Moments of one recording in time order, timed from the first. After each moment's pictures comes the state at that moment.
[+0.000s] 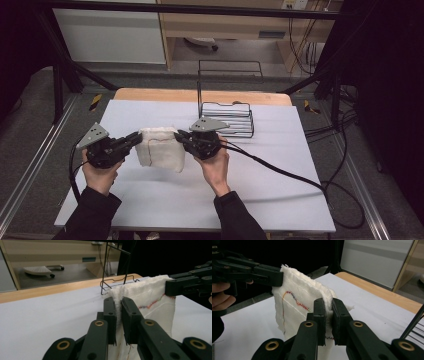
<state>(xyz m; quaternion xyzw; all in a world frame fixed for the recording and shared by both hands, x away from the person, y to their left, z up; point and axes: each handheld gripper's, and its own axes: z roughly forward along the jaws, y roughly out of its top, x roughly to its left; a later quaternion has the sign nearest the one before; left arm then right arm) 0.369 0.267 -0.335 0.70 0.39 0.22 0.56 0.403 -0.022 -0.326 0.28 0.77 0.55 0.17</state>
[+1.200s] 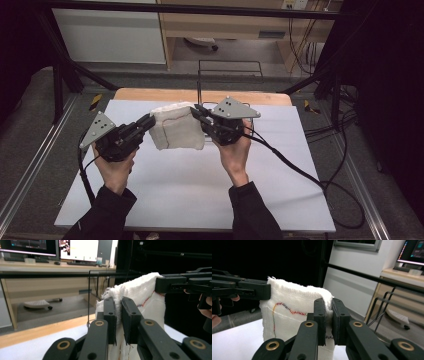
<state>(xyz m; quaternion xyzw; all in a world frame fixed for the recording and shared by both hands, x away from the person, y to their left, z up) 0.356 0.217 -0.280 0.64 0.34 0.27 0.64 0.390 -0.065 -0.252 0.25 0.72 0.59 0.28</state>
